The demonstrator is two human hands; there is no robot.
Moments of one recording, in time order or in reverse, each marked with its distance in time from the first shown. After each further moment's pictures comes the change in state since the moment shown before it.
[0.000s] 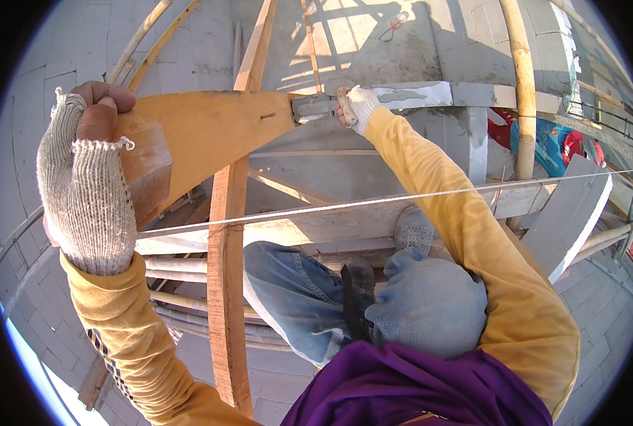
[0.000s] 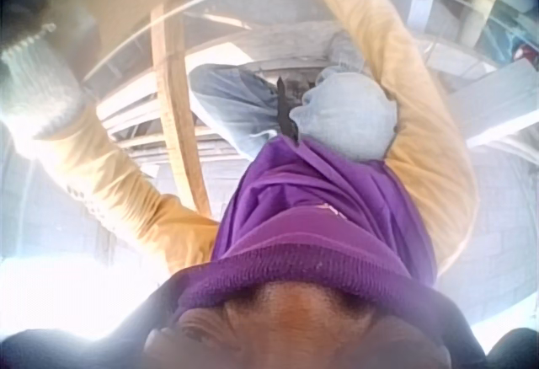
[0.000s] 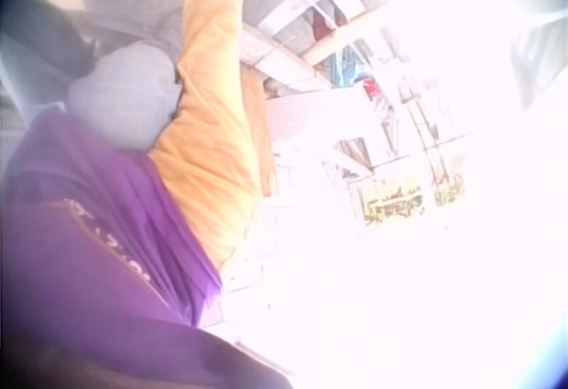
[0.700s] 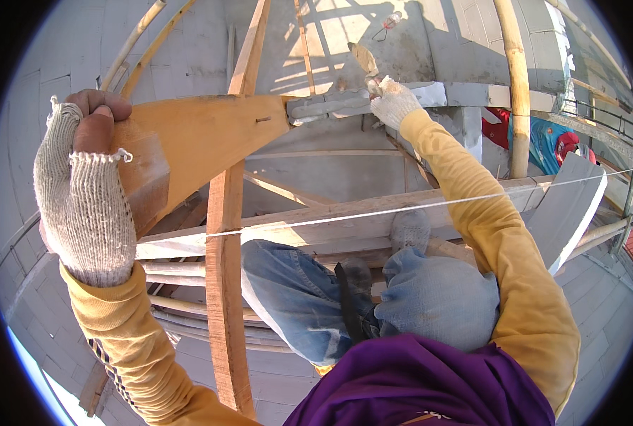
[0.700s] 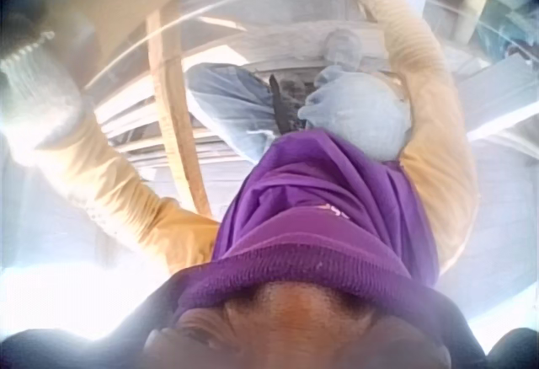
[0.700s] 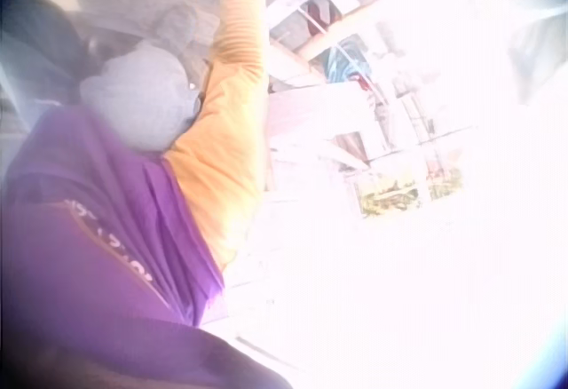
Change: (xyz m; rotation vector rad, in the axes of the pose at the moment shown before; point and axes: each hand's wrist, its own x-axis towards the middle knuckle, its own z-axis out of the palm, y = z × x) left_hand -0.006 -0.002 -0.007 -0.089 0.001 -0.354; right_hand -0.063 -0.050 -0.031 -1.799 0.207 -0.694
